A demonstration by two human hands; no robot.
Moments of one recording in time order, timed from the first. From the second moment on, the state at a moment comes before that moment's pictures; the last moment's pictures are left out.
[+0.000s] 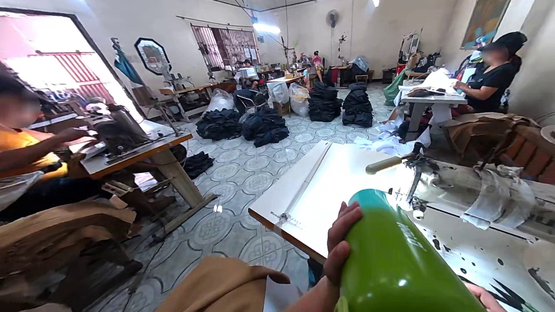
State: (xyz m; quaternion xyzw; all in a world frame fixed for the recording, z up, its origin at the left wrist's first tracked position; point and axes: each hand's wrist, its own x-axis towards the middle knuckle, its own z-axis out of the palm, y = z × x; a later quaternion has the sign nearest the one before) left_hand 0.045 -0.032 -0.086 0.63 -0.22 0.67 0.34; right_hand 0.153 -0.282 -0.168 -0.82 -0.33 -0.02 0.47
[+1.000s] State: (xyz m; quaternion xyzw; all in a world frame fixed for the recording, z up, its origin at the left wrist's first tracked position) left_hand 0.055 -0.099 -0.149 0.69 -0.03 0.22 0.69; right_hand 0.171 -0.213 -0.010 -0.53 -0.45 -0.03 0.72
